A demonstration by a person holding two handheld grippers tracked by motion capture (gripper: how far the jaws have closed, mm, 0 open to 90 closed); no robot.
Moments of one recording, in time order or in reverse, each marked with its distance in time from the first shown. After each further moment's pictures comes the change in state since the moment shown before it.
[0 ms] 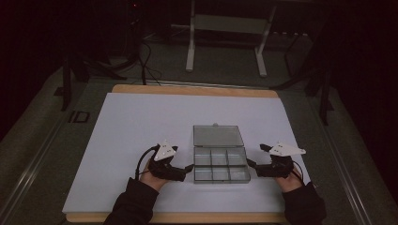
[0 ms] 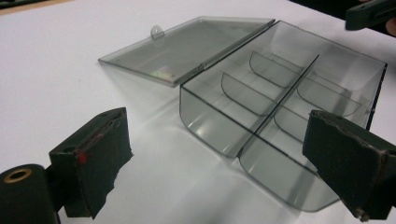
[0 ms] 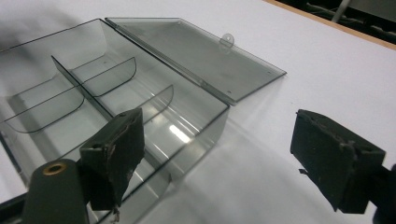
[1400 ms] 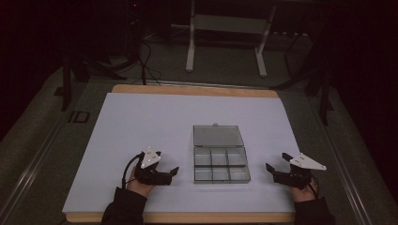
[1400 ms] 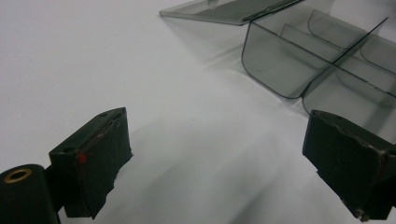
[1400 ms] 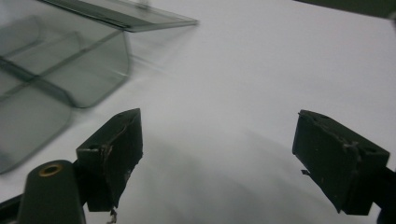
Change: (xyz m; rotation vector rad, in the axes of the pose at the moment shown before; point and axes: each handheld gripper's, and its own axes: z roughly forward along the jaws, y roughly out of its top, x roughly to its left) left arm 0.018 -0.037 -0.019 0.021 0.139 -0.039; right arm -0.026 -0.062 -0.029 -0.022 -0.216 0.119
